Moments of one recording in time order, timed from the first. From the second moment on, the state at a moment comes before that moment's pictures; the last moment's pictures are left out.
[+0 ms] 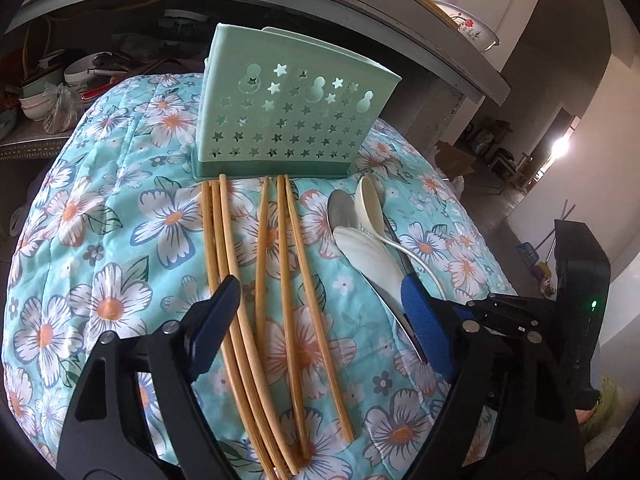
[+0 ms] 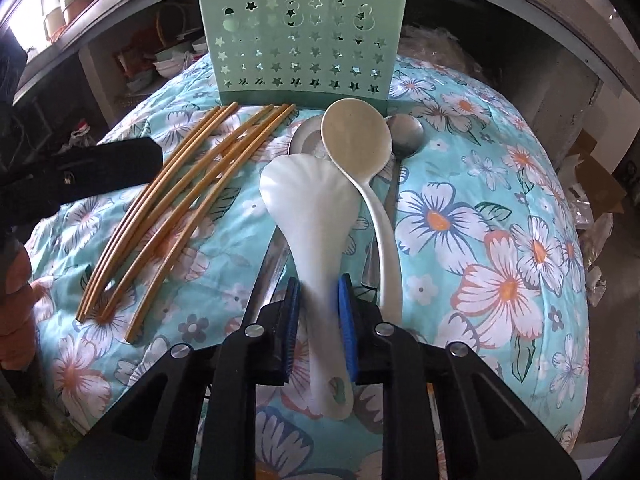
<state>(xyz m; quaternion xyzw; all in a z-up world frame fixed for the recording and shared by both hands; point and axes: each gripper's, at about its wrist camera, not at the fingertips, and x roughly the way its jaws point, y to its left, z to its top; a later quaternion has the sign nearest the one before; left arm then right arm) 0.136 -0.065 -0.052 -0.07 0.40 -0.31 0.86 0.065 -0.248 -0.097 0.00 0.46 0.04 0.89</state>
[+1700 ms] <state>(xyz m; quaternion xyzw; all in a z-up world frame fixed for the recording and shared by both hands) 0.146 -0.120 -0.075 -0.05 0.50 -0.31 0.81 0.008 -0.289 -0.136 0.28 0.50 0.18 0.80</state>
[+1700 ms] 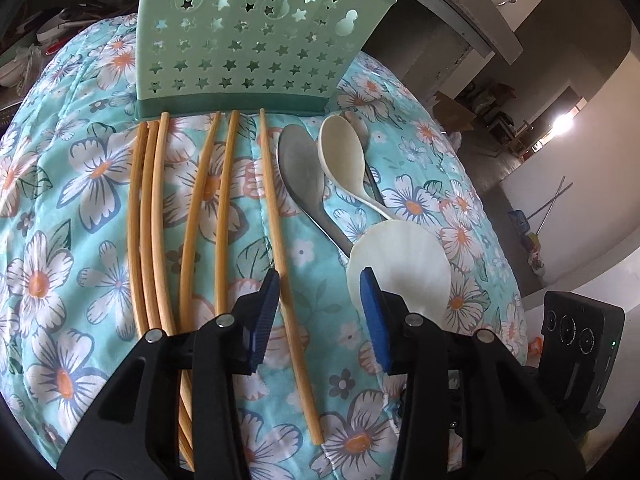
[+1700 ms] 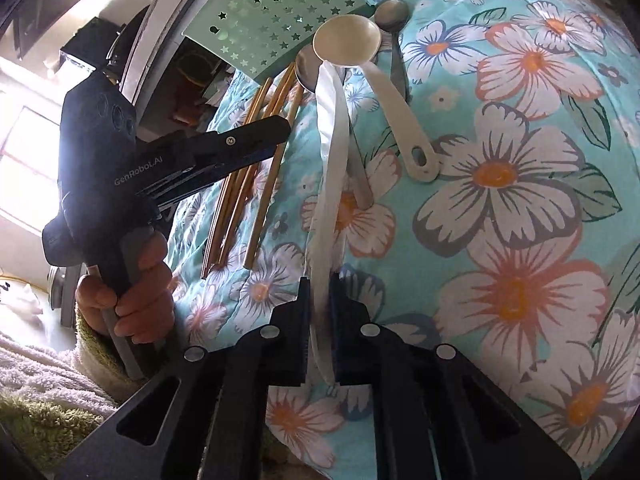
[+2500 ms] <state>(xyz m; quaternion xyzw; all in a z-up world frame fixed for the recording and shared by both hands) 0.150 -0.143 -0.094 -0.11 0.54 -0.35 0.76 0.001 -0.299 -0.139 0.28 0.46 0.25 0.80</state>
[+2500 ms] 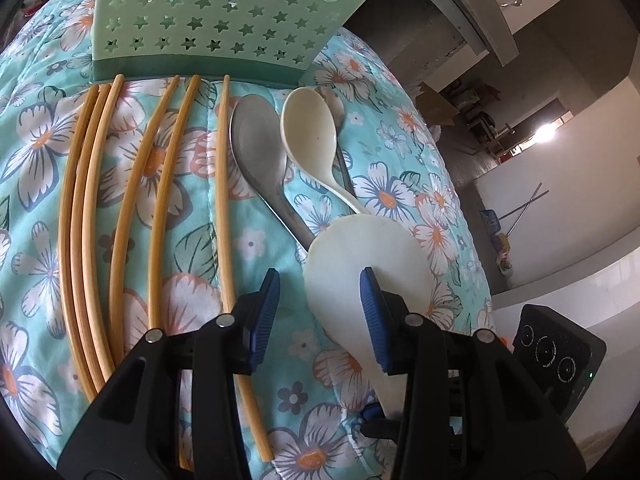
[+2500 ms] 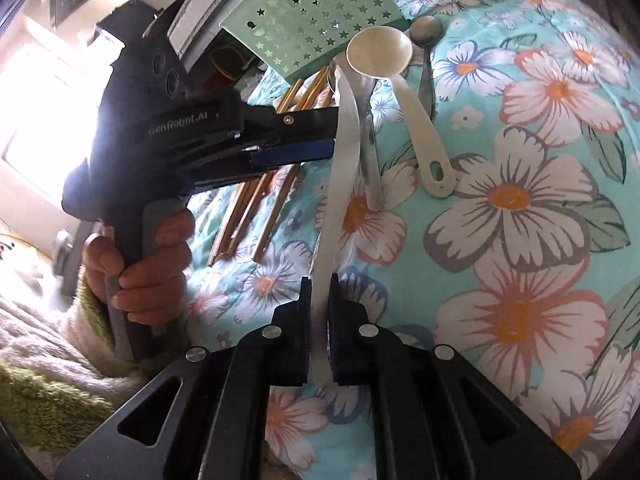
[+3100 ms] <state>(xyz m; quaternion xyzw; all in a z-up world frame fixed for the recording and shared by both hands) 0.151 -0.112 -0.079 -0.24 0.51 -0.41 0.71 -0.007 -0.310 -0.145 0.41 0.42 0.37 0.72</state>
